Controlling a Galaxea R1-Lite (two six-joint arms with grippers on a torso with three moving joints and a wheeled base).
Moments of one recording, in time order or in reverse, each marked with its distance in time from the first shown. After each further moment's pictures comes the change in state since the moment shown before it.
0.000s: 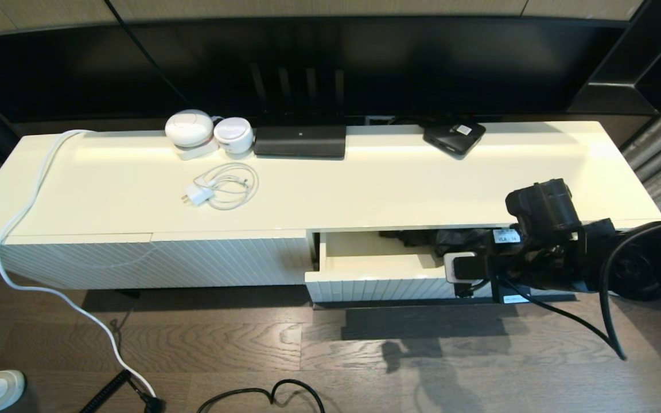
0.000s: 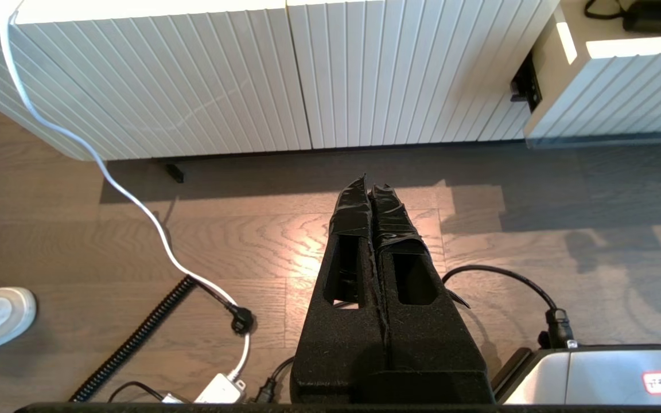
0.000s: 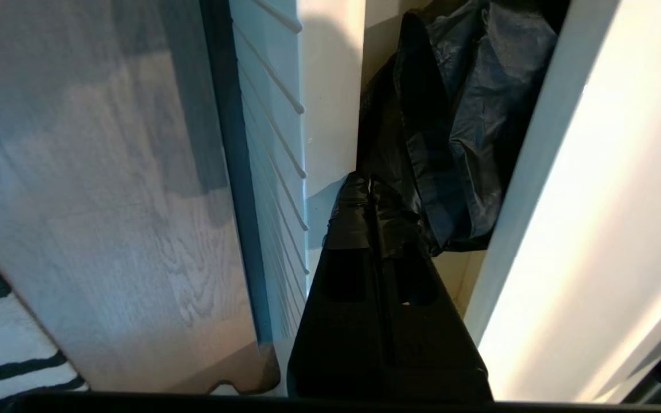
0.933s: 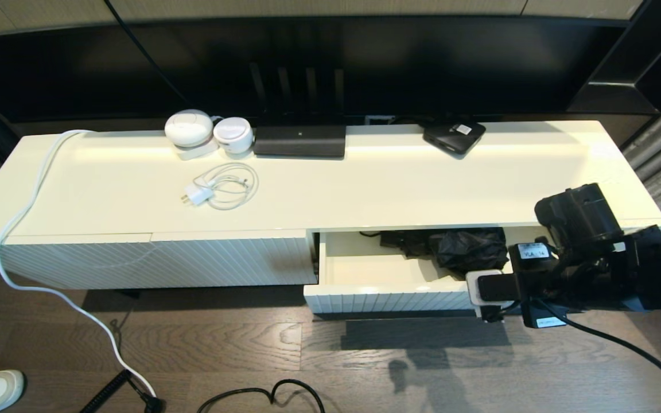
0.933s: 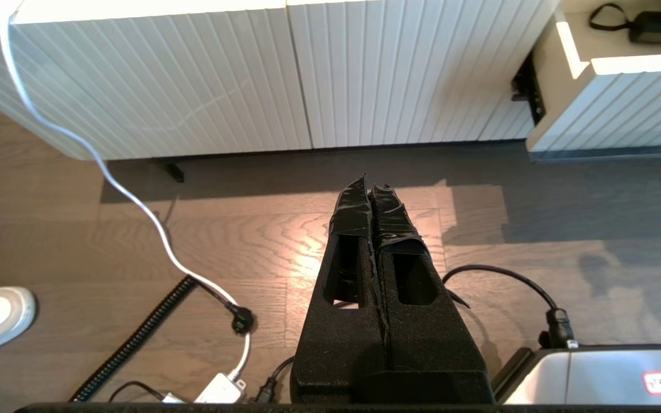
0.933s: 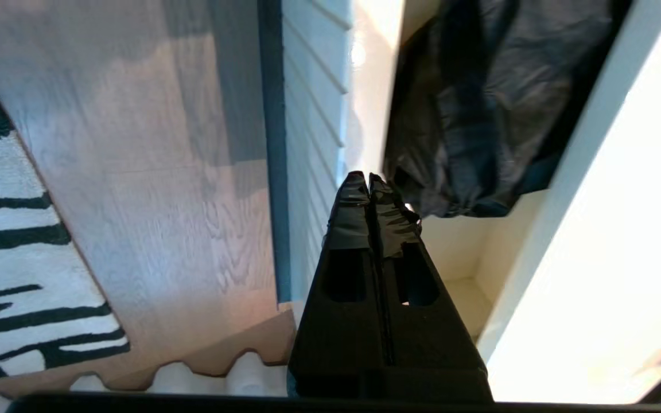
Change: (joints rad) left arm 0.000 0.000 0.000 0.000 0.000 0.000; right arm 0.014 -0.146 0.067 0.132 0.000 0.001
